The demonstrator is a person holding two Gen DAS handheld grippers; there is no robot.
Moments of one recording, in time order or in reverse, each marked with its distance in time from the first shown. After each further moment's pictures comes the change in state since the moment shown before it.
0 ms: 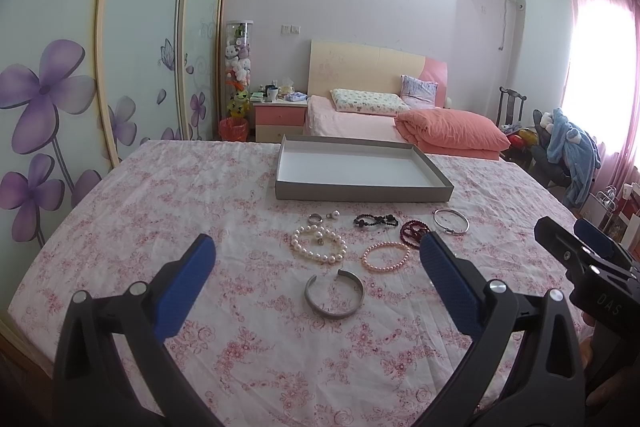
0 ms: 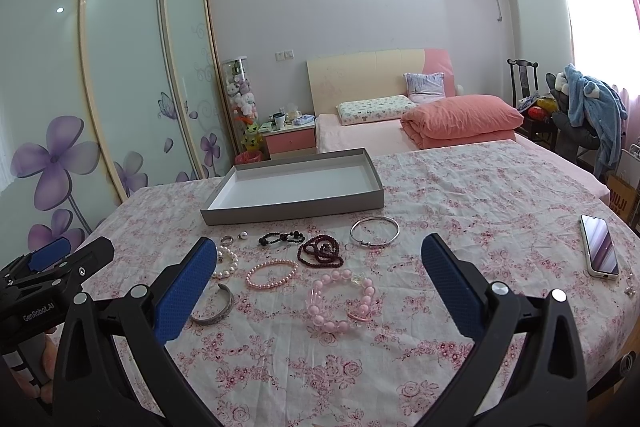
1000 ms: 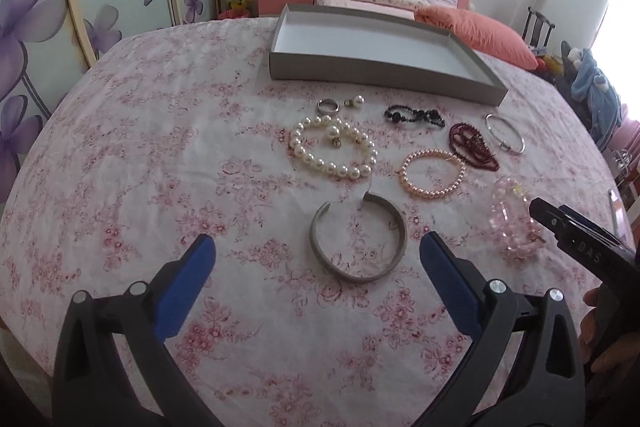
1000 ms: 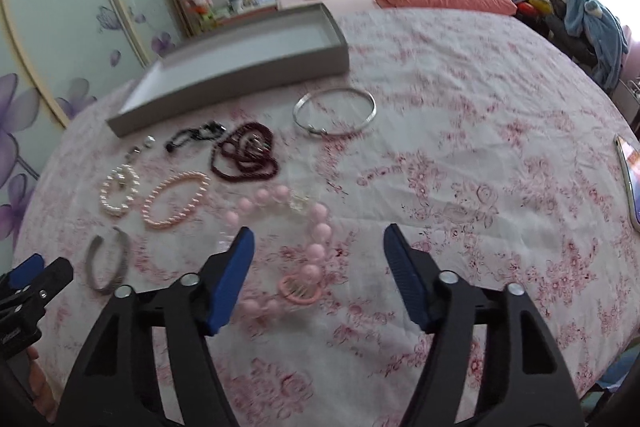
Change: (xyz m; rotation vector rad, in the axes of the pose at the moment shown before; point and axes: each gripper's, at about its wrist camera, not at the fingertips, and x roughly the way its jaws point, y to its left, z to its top) left arm 0.126 0.014 -0.034 -0.017 0.445 0.042; right arm 0.128 -0.041 -0.039 0.086 0.498 -0.115
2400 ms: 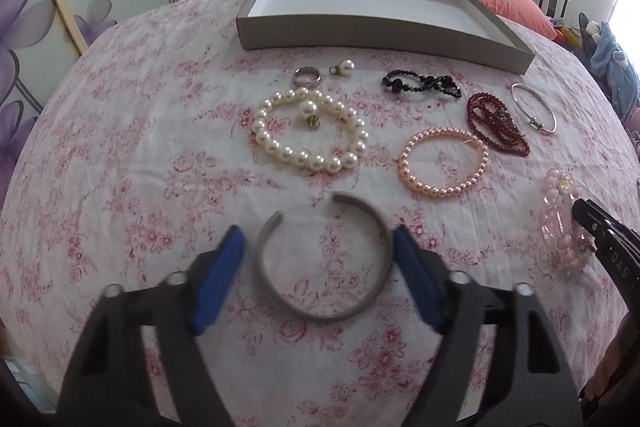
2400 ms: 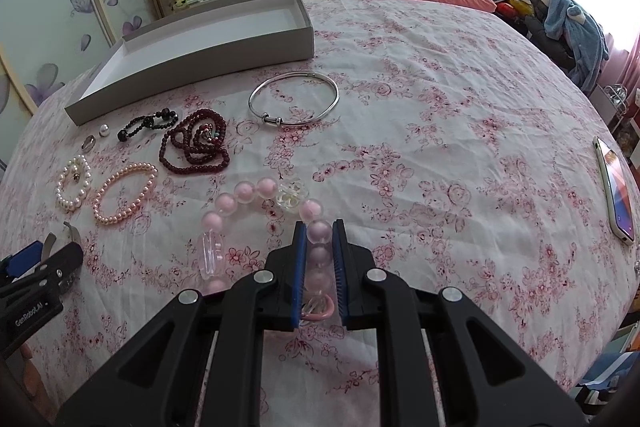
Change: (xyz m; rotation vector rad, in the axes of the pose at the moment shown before) left arm 0.051 -0.030 0.018 0.029 0.097 0.062; right arm 0.014 -0.009 0.005 -0.014 0.036 -0.119
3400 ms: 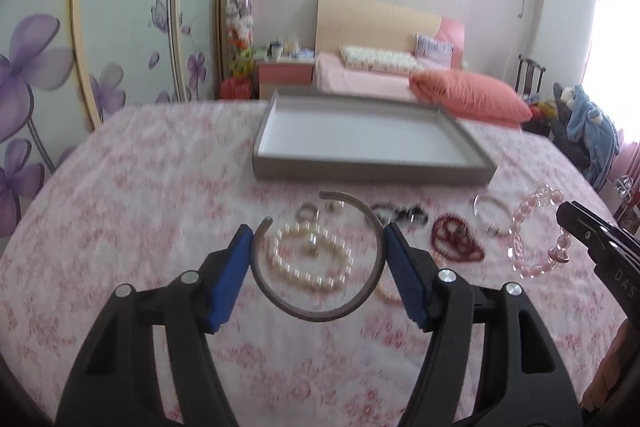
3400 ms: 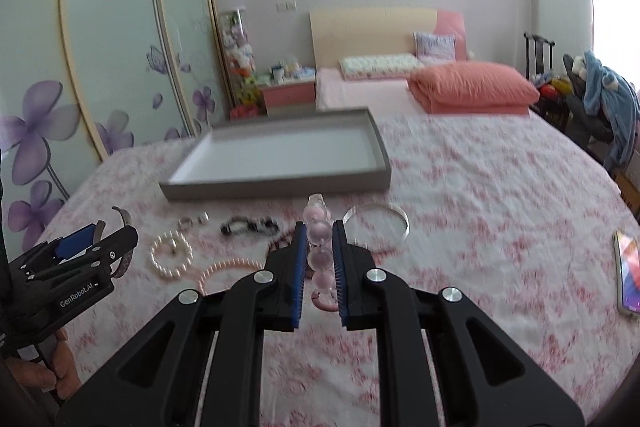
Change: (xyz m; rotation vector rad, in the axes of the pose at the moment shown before) left arm -0.070 0.010 0.020 -0.036 -0.404 -0.055; right arm -0.070 0.026 0.027 -0.094 -0.366 0.210
